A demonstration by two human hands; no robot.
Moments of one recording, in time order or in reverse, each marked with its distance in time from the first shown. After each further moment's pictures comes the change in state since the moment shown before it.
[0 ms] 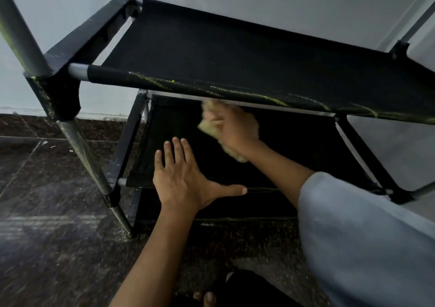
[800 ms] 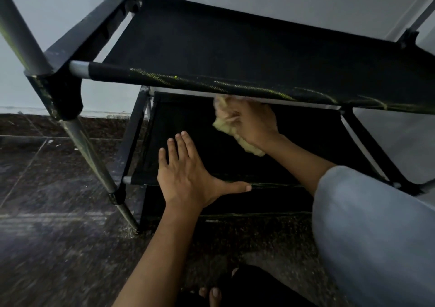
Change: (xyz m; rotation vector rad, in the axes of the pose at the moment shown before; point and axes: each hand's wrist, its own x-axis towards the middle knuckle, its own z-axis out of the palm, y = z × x) left_hand -0.001 -0.001 0.003 -0.019 0.058 0.024; right_hand 0.003 0.028 -0.010 -0.075 -0.012 -0.071
